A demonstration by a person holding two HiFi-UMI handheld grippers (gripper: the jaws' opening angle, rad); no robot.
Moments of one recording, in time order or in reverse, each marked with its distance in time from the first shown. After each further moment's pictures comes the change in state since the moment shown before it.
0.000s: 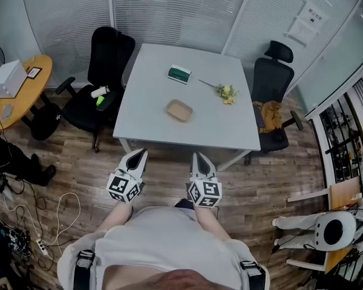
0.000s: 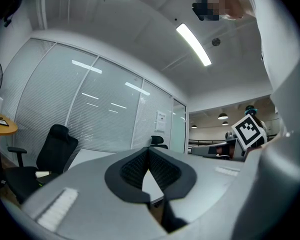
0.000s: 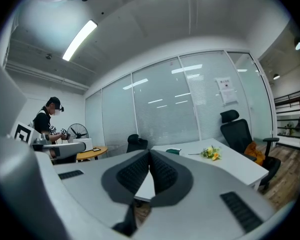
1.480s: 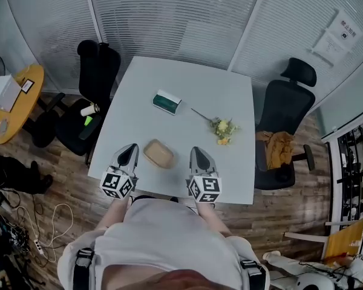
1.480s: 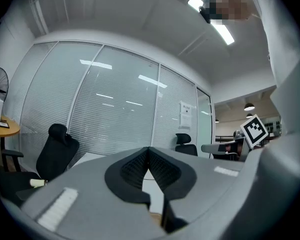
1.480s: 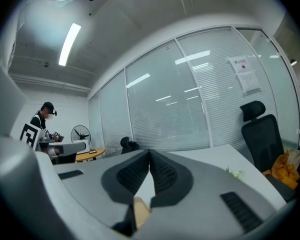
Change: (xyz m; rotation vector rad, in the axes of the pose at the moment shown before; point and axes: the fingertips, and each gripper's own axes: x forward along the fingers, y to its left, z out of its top) left arm 0.328 0.117 -0.009 0.007 0.035 0.220; right arm 0.292 -0.233 0.054 0.007 0.017 0.167
